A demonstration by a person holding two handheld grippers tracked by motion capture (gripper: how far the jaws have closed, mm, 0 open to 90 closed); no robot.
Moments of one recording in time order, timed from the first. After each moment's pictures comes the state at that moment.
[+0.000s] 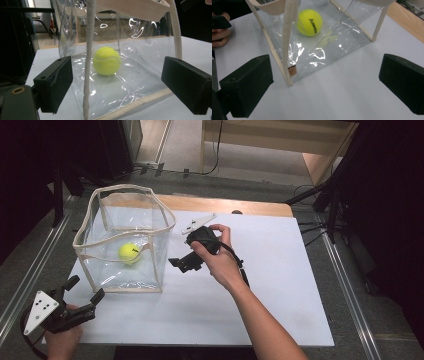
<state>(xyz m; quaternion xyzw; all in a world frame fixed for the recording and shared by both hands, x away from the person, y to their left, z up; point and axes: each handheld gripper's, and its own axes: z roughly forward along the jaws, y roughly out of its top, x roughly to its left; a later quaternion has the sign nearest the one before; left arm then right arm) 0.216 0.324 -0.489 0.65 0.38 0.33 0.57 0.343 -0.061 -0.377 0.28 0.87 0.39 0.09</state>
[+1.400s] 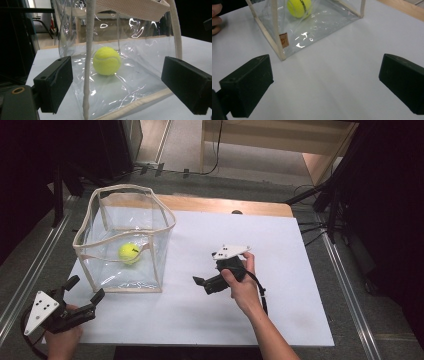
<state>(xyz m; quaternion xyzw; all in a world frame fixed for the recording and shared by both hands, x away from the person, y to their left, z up) 0.215 0.324 -0.489 0.65 0.38 0.33 0.56 0.299 -0.127 -0.436 0.32 0.83 0.44 0.11</state>
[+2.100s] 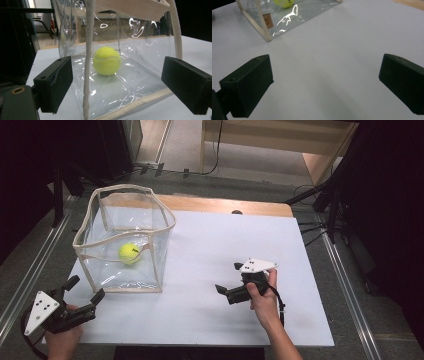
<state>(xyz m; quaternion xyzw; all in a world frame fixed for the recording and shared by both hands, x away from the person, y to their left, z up) 0.215 0.324 -0.489 0.65 0.38 0.34 0.56 0.271 -0.186 -0.465 0.36 0.80 0.46 0.13</state>
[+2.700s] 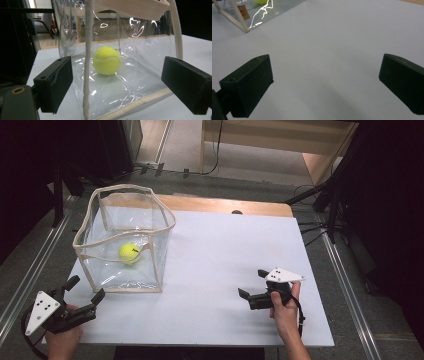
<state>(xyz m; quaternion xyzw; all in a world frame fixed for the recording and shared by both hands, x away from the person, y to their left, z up) 0.215 0.323 -0.489 0.65 0.38 0.34 0.56 0.247 -0.245 -0.484 0.41 0.77 0.46 0.16</state>
